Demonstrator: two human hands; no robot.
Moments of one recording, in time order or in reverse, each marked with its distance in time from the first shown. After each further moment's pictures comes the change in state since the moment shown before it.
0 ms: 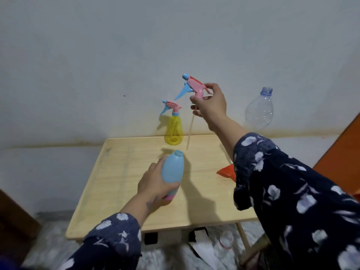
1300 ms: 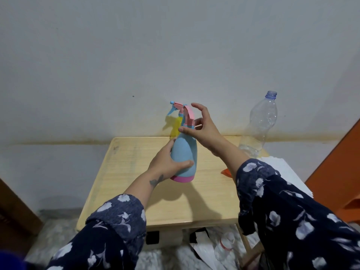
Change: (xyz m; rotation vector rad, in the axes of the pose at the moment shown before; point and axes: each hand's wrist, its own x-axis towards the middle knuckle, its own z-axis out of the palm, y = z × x) left_hand 0.001 0.031 -0.044 -0.417 -0.058 0.163; right_hand -0.056 0.033 0.006 -0.132 -0.430 -0.099
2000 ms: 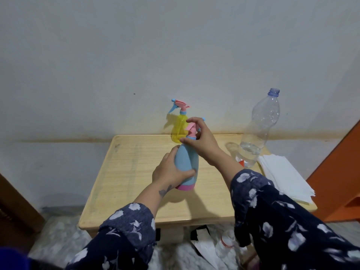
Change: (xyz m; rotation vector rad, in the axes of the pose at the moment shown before) left_hand -0.015 -0.016 0.024 0.210 0.070 -0.098; right_hand -0.013 0.028 0.020 -0.091 0.046 0.025
